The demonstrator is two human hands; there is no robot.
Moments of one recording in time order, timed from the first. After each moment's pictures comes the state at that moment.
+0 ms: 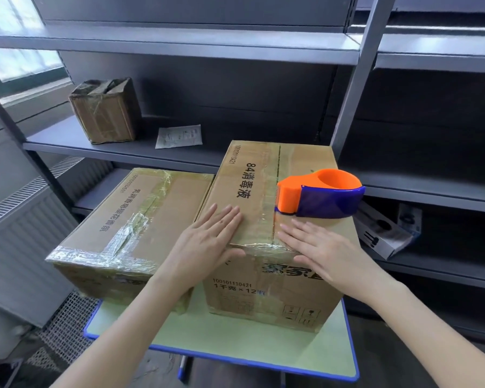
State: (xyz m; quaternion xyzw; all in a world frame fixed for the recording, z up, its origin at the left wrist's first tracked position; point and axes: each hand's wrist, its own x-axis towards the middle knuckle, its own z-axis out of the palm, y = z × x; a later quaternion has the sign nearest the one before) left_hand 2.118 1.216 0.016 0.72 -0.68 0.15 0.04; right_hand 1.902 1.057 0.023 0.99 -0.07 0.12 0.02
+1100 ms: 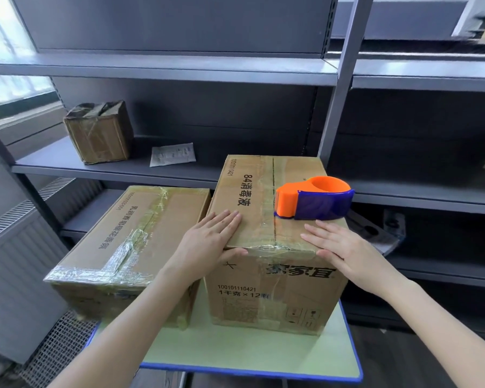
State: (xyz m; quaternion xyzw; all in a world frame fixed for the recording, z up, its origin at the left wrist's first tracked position) left_hand 2.137 1.205 0.014 0.74 -0.67 0.09 0.03; right_hand 1.873 1.050 0.023 0.97 -0.17 0.14 -0.10
